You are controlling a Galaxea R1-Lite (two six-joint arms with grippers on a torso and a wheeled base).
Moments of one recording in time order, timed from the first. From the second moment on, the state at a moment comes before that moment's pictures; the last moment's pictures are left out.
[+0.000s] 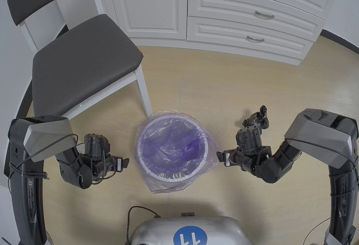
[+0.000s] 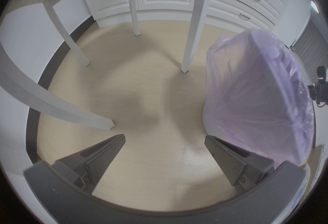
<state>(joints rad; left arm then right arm) -0.18 2.41 -0.81 -0.98 0.09 -0.03 0.46 2.37 -1.00 -0.79 -0.29 0.18</state>
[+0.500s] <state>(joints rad) -0.20 2.35 -0.81 -1.02 0.03 -0.19 0.47 2.22 -0.92 -0.81 -0.29 0.16</state>
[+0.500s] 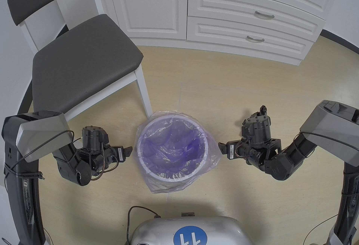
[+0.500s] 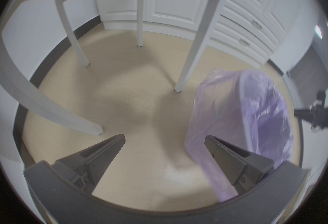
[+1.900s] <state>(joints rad) -0.24 2.62 -1.39 -0.52 0.26 -0.21 0.48 2.27 -0.94 -0.83 -0.28 0.16</state>
